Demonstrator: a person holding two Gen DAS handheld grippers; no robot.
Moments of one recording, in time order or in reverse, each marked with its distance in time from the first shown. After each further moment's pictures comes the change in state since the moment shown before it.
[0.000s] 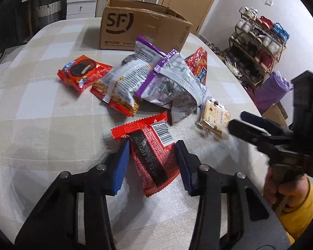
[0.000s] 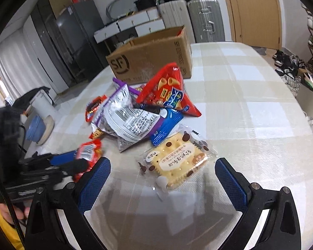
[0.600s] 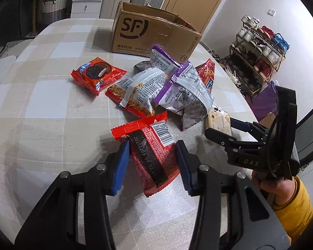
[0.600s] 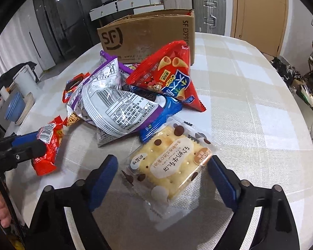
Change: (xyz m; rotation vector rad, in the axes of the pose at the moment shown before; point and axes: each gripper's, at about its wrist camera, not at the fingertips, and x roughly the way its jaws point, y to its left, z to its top) left arm -0.014 0.023 -0.005 -0.052 -0.027 -0.021; right arm 0.044 0.011 0.004 -0.099 0.081 -0.133
